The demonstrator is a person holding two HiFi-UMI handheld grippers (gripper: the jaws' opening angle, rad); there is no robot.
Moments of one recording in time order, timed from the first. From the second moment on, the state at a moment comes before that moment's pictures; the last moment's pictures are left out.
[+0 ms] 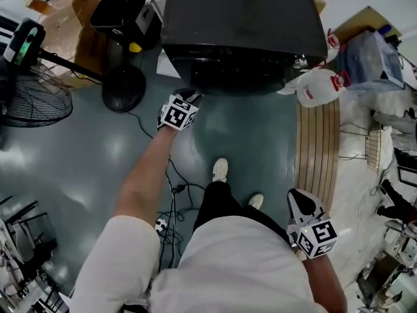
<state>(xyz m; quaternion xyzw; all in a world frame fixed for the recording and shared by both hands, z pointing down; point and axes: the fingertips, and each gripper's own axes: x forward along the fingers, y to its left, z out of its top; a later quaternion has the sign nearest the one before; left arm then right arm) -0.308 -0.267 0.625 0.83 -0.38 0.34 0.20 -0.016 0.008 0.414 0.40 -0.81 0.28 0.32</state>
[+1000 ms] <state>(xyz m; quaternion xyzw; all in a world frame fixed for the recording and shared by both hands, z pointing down) -0.312 -0.348 0.723 0.83 -0.27 0.47 0.13 -0.013 -0.033 0.482 0.38 -0.78 0.33 0.36</state>
